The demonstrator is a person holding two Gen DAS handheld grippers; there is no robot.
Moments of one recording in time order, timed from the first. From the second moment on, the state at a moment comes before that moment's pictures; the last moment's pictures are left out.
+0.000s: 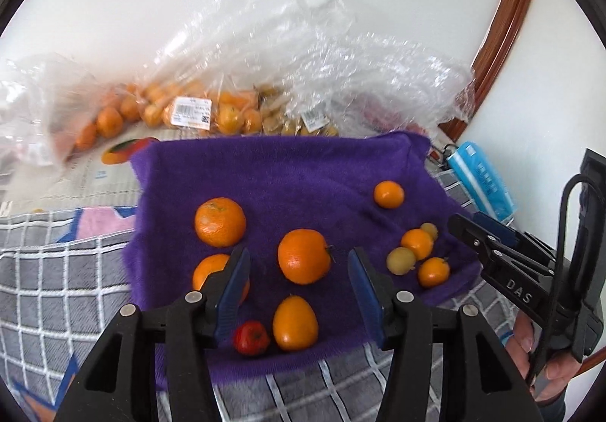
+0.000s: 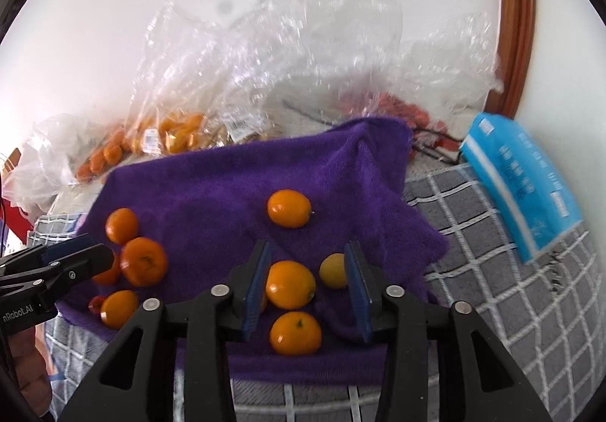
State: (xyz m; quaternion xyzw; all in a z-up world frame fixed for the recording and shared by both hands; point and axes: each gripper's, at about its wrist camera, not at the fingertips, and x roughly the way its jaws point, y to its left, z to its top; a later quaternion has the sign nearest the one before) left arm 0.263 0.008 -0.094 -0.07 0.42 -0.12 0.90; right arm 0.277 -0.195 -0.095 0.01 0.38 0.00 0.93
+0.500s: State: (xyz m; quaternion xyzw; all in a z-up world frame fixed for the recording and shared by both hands) left arm 0.139 0.008 -0.022 -0.05 0.31 -0.07 0.95; right arm 0.157 -0.193 -0.013 0.02 0.36 -0.04 0.93
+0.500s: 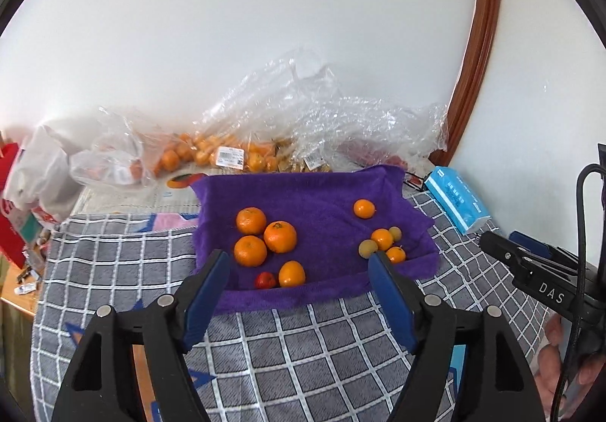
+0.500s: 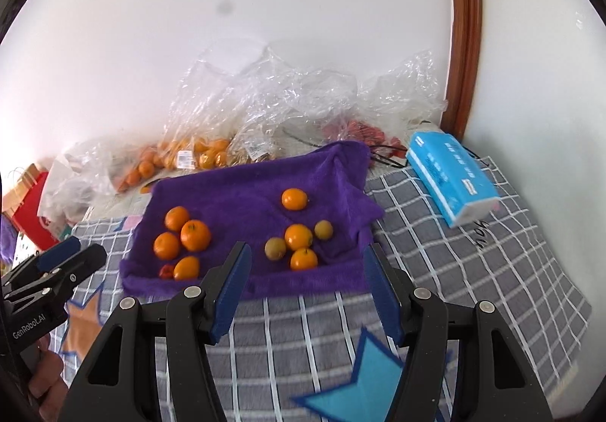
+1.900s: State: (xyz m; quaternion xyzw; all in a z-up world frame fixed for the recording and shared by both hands) left arm 0.042 0.008 0.010 -0.05 0.28 -0.04 0.96; right arm 0.046 -0.197 0.014 0.02 0.33 -0.05 0.94
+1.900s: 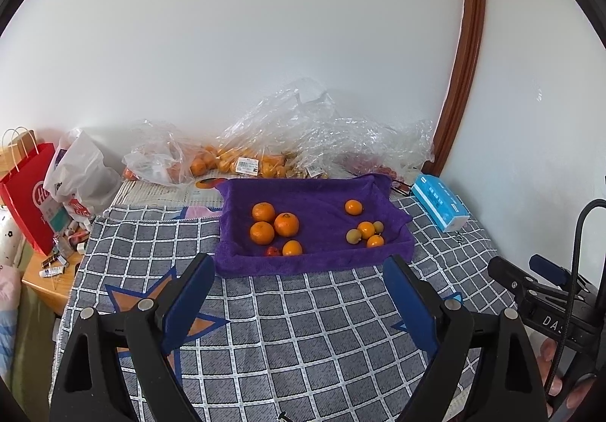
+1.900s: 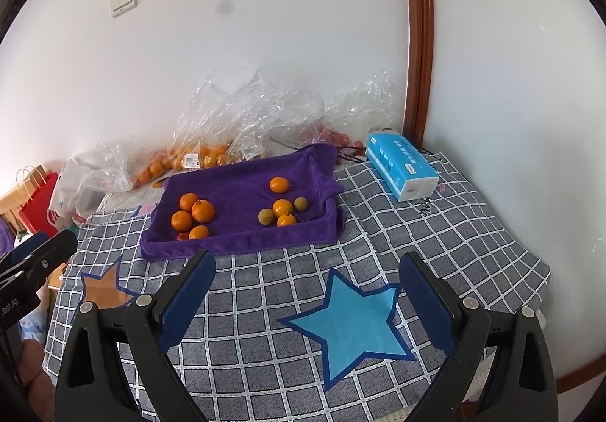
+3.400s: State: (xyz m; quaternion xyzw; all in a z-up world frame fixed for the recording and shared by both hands) left arm 0.044 0.011 0.009 -0.06 0.28 -0.04 0.96; right arm 0.047 -0.193 0.012 0.02 0.33 -0.05 0.94
